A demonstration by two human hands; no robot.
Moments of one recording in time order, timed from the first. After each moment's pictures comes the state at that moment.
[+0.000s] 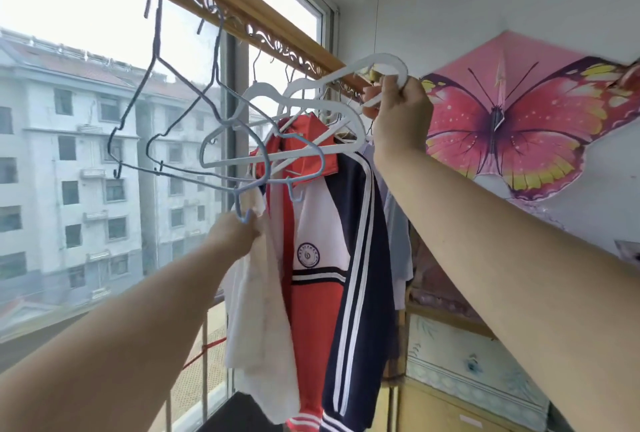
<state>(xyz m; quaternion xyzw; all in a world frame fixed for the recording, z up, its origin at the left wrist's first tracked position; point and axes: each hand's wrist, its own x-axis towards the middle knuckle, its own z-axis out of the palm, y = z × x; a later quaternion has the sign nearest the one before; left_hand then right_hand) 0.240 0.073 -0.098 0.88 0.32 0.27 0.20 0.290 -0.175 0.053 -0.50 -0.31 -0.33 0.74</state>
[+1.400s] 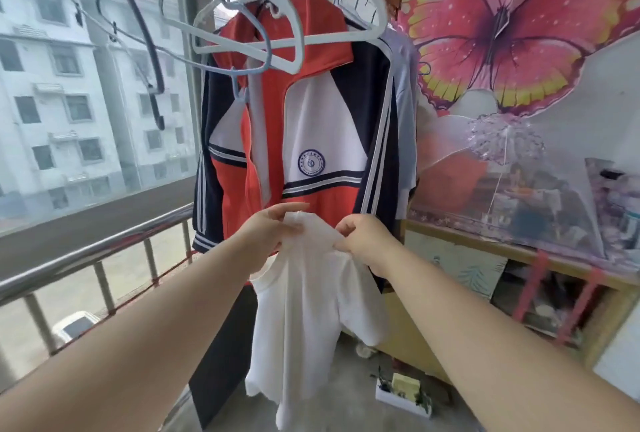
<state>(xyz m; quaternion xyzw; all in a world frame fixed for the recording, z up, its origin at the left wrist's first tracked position) 0.225 -0.058 -0.220 0.69 0.16 0.12 0.70 0.310 -0.222 -0.215 -0.84 -0.27 0.10 0.45</state>
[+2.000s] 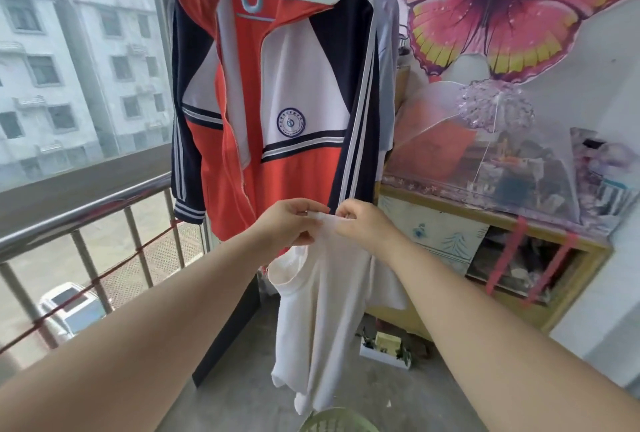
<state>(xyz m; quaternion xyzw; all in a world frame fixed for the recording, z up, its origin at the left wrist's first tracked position) 0.230 -0.103 -0.249 0.77 0.14 0.09 0.61 0.307 -0.250 -0.242 -0.87 -0.31 0.07 0.38</state>
